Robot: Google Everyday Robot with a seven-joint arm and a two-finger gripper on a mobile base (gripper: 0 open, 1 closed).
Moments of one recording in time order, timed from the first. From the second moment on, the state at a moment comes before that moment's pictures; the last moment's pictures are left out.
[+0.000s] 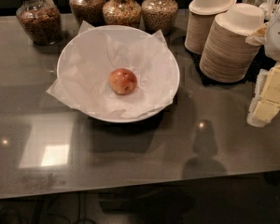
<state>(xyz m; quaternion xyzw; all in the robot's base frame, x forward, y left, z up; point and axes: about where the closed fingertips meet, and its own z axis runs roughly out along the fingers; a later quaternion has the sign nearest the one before) 0.438 -0.217 0.976 -0.60 0.78 -0.03 0.16</state>
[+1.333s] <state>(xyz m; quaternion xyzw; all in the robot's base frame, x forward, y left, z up) 0.491 -0.149 0.970 -0.65 0.73 0.00 0.22</state>
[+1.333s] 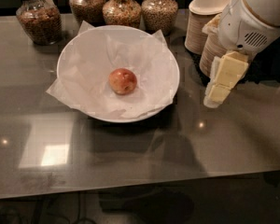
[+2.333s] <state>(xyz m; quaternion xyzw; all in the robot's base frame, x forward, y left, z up) 0.533 -0.103 0.964 -0.66 0.70 0.05 0.29</state>
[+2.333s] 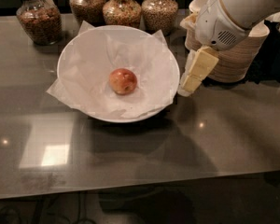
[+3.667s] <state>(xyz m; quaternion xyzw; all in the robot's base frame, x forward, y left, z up) 0.578 0.005 0.952 -0.67 0.60 0.20 0.38</state>
